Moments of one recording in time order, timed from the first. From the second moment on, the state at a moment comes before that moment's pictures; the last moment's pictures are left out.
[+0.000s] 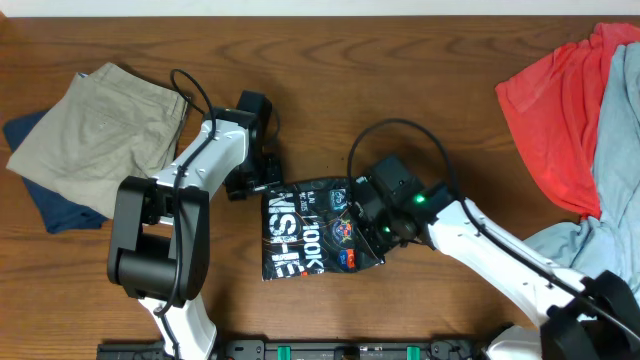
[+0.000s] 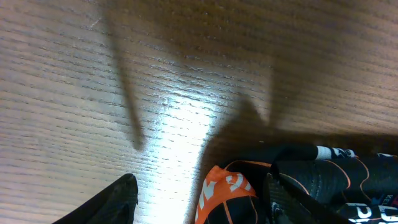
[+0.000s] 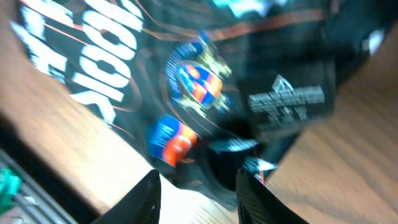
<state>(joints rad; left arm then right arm) -0.23 1.93 1.27 -0.95 0.08 -0.45 0.65 1.52 0.94 -0.74 -0.30 0.10</state>
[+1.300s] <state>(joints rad) -0.23 1.93 1.27 -0.96 0.04 -0.43 0.54 1.64 0.94 -0.79 -0.30 0.26</state>
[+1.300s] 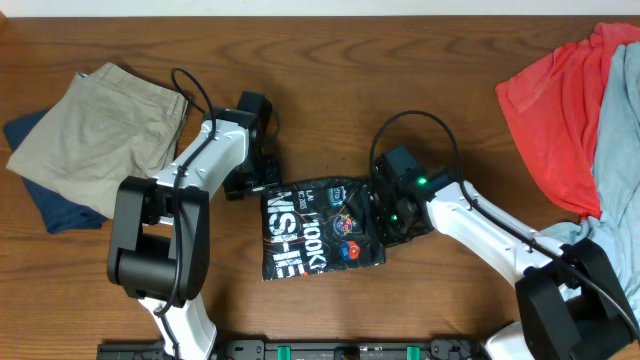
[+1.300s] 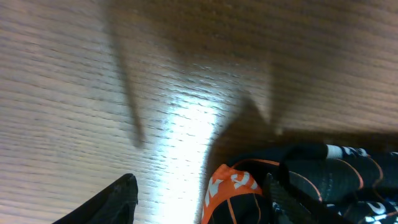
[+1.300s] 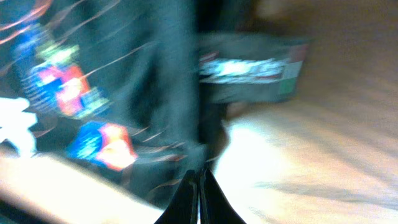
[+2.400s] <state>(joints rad) -0.23 1.93 1.18 -1.09 0.02 -0.48 0.62 1.62 0.77 -0.28 -0.08 0.31</state>
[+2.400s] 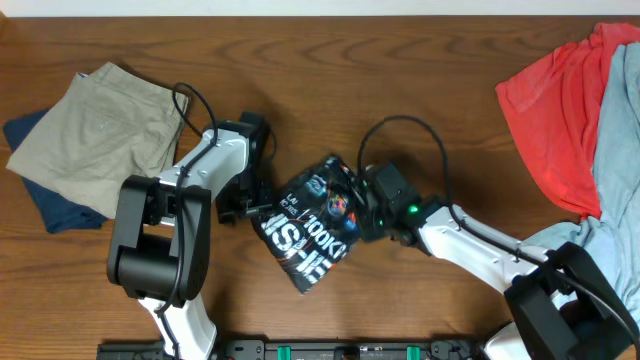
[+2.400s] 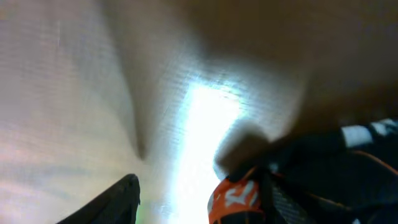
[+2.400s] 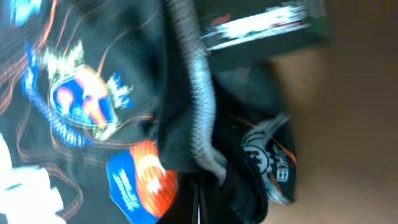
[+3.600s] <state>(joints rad) -0.18 1.89 1.32 -0.86 0.49 0.01 0.48 1.37 0.83 -0.71 -0.02 0.18</state>
